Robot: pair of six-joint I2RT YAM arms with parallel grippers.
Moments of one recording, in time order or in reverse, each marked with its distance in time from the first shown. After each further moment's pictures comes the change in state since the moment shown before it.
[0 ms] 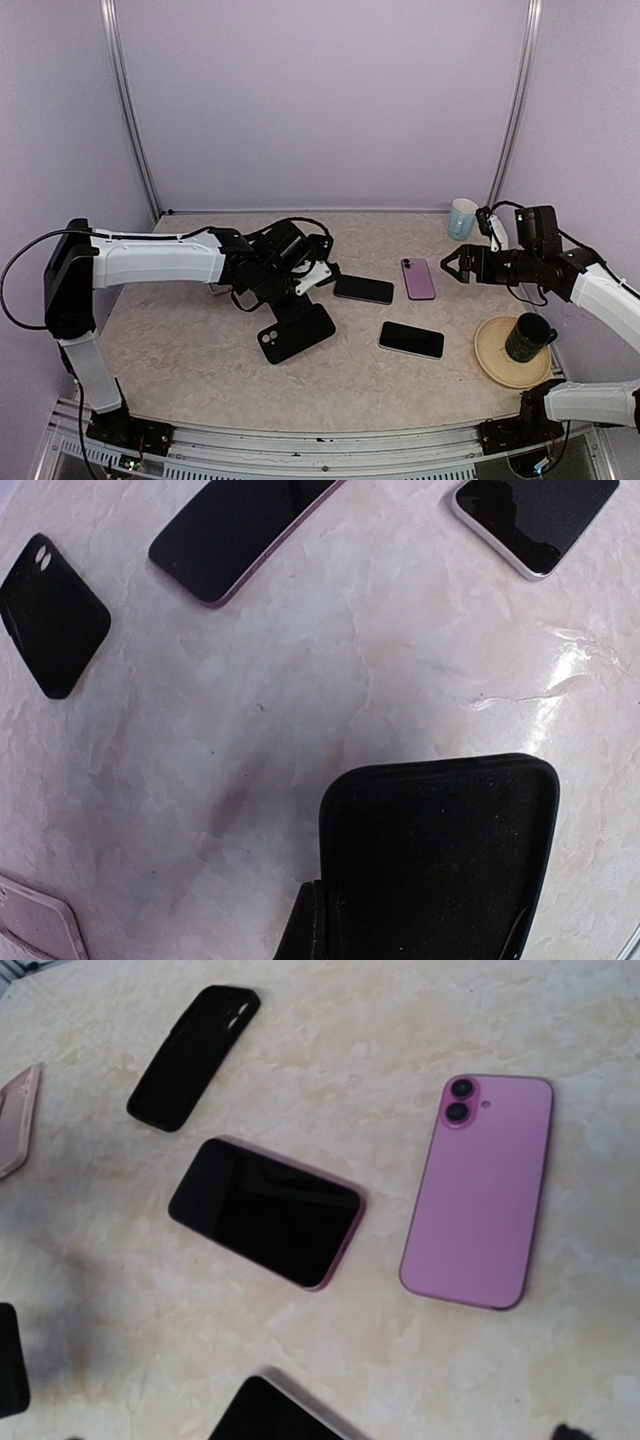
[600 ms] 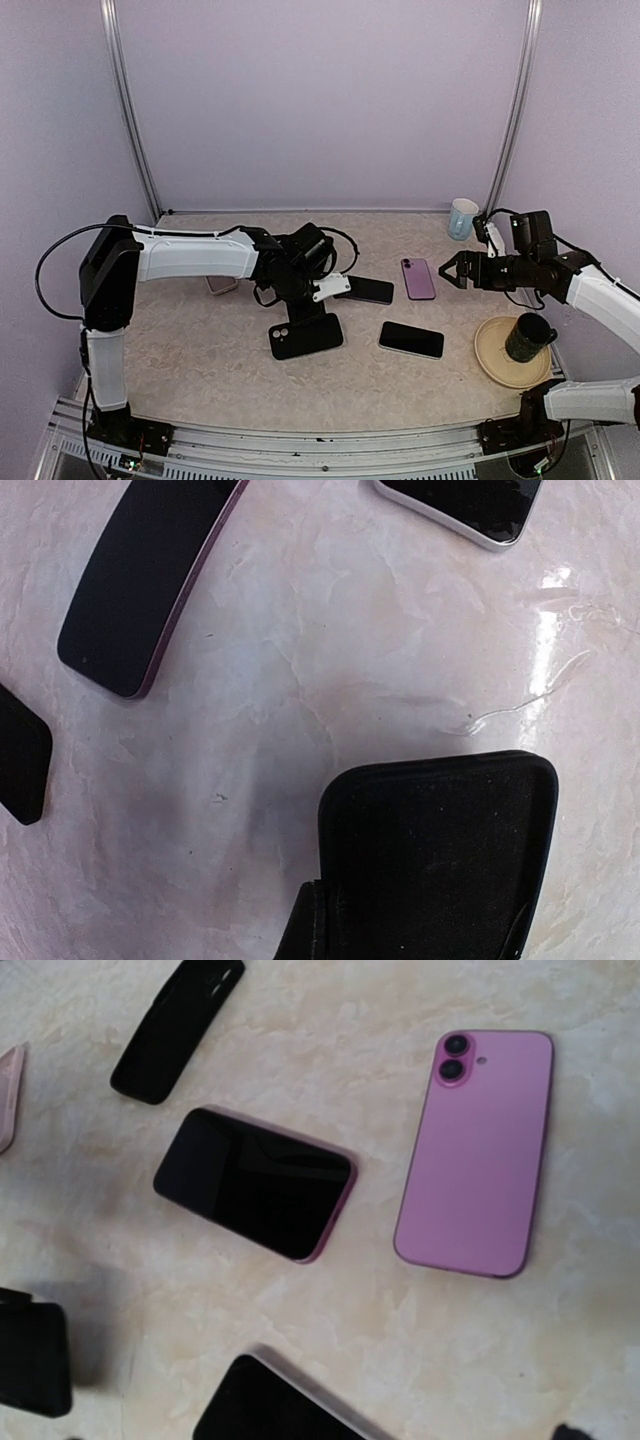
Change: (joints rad) left arm 0.009 0.188 0.192 -0.065 0.092 0.284; right arm 0.000 0.021 -0.032 0.008 -0.007 0.016
